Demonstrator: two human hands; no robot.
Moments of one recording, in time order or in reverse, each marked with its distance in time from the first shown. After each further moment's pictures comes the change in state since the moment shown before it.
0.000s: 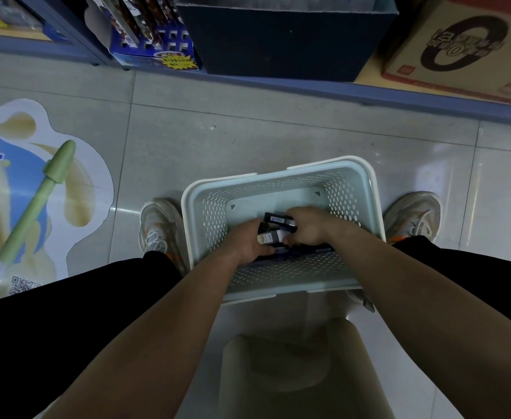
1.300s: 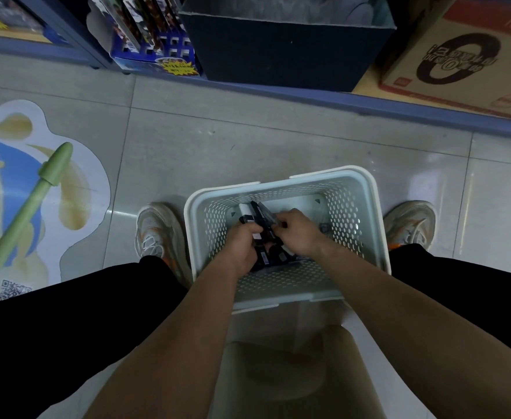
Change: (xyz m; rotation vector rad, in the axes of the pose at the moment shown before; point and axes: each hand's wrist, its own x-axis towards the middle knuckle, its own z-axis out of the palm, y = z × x) left_hand 0.000 0.021 0.010 -1.383 0.121 -0.298; right_hand 0.000 -0.014 0.025 0.483 0.282 -0.070
